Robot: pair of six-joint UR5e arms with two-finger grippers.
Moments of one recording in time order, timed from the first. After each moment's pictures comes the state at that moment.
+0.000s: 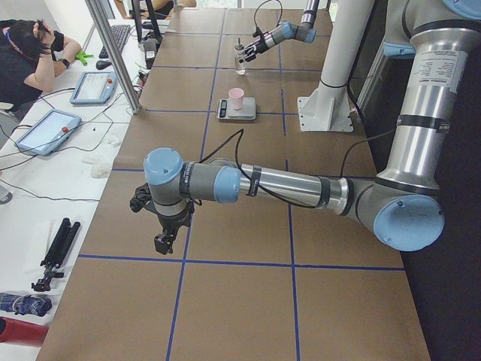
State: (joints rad) left arm -1.60 -1.72 -1.57 -1.52 -2.27 0.33; right arm 0.24 -1.67 1.86 -0.73 0.74 1.30
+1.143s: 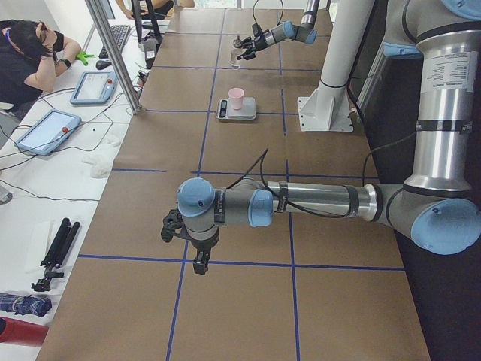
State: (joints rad) left arm -1.60 -1.54 -1.64 -1.55 -2.34 0.16; right arm 0.24 -1.61 1.91 -0.74 0.65 0.93
